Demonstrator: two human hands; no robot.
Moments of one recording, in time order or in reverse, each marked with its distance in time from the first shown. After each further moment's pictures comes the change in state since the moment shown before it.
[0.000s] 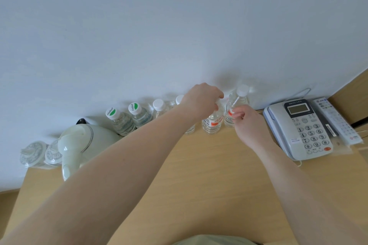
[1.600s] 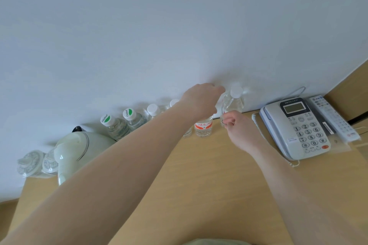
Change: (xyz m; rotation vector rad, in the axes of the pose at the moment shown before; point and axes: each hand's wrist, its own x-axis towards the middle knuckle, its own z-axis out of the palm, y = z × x) left_hand 0.008 0.015 -0.008 0.147 -0.035 0.084; right_hand 0.005 0.012 0.006 -0.044 -0.162 -0.018
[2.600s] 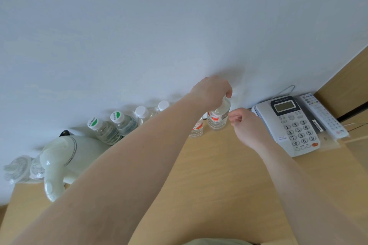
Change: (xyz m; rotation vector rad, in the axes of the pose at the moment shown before) left_hand 0.048 0.030 0.002 -0.092 -0.028 0.051; right_hand 0.006 0.024 -0.031 0.029 0.065 0.052
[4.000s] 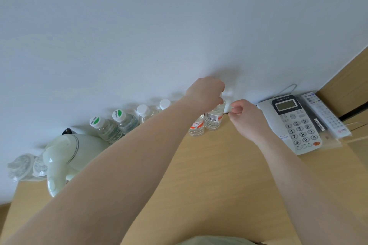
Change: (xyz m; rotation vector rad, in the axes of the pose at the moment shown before) left_hand -0.013 -0.006 0.002 -0.023 0.071 -0.097; right_hand 0.001 -0.020 -0.008 0.053 0.058 0.036
